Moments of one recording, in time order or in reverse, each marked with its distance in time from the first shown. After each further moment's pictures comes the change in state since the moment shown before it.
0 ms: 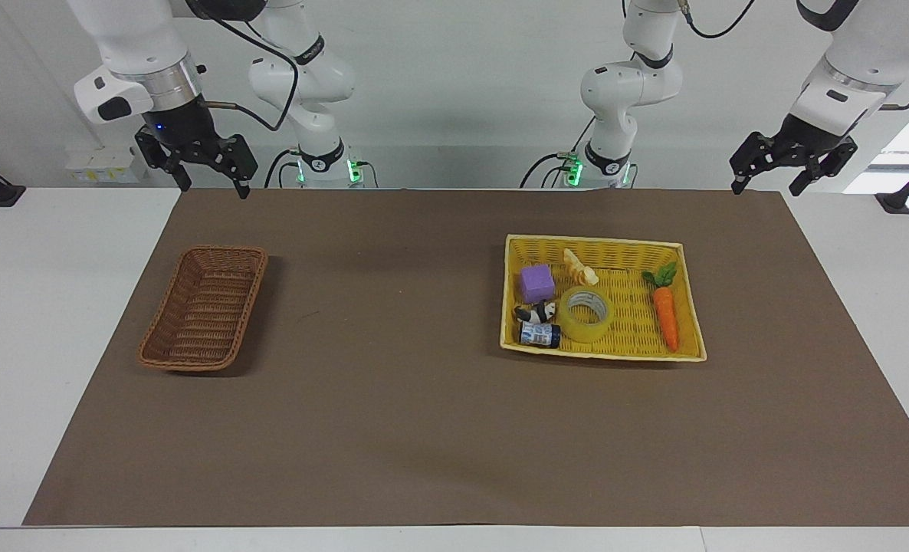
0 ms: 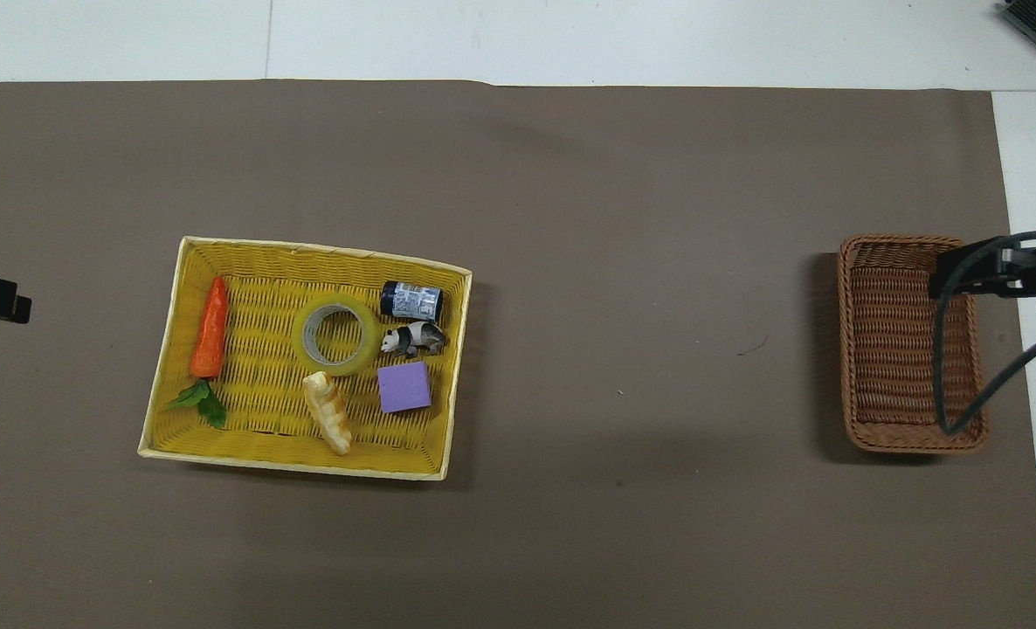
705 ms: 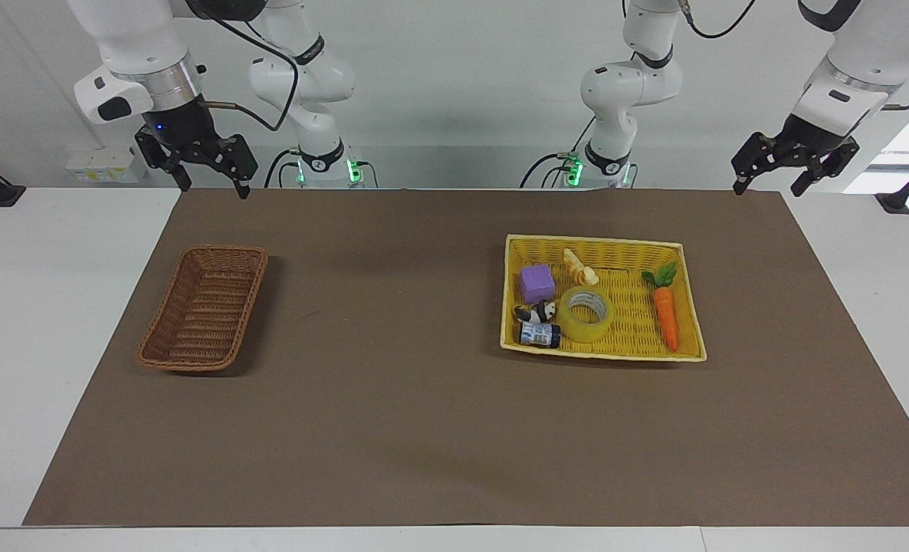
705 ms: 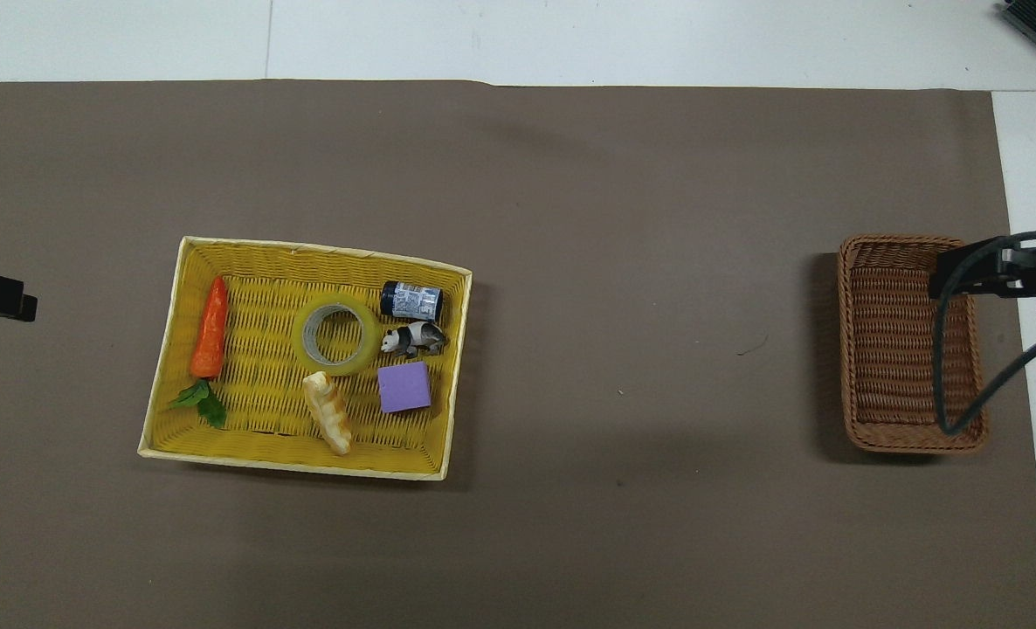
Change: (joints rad) left arm 0.000 0.000 0.007 -0.044 0.000 0.046 0.002; right arm 0.000 0.000 0.000 0.000 0.000 0.000 0.000
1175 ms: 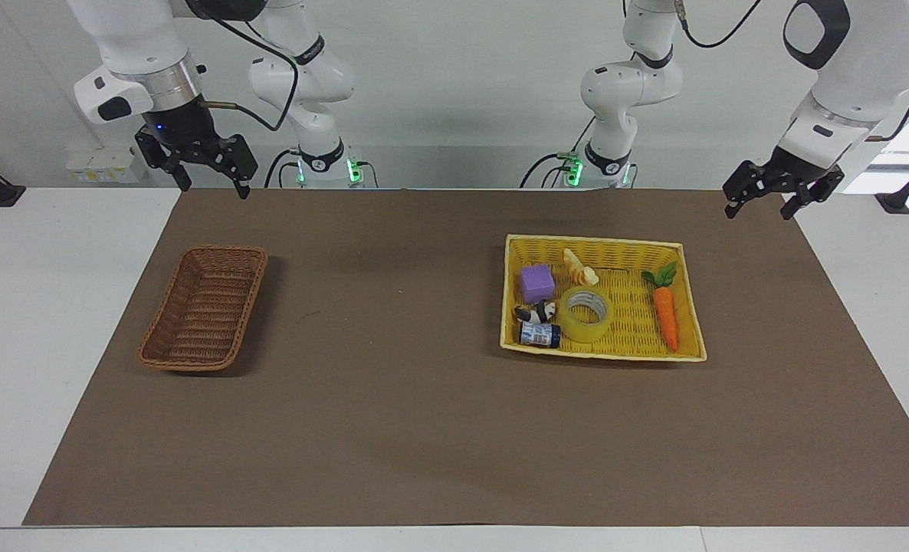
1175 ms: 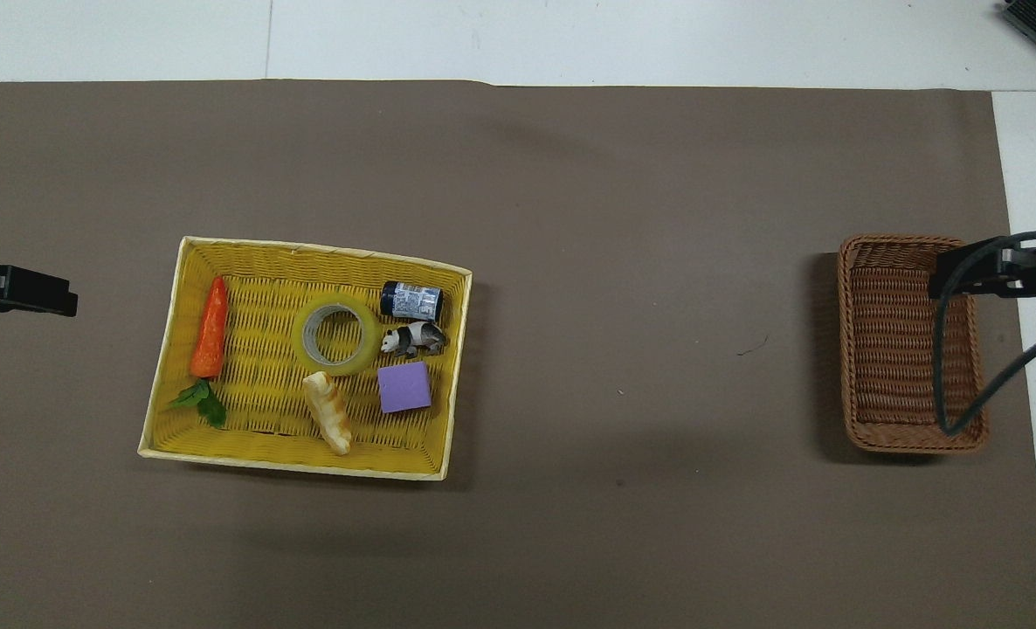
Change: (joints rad) left arm -0.001 0.001 -0.006 -0.136 0.000 0.147 0.002; right arm 0.000 0.000 0.000 0.000 0.000 0.000 0.000
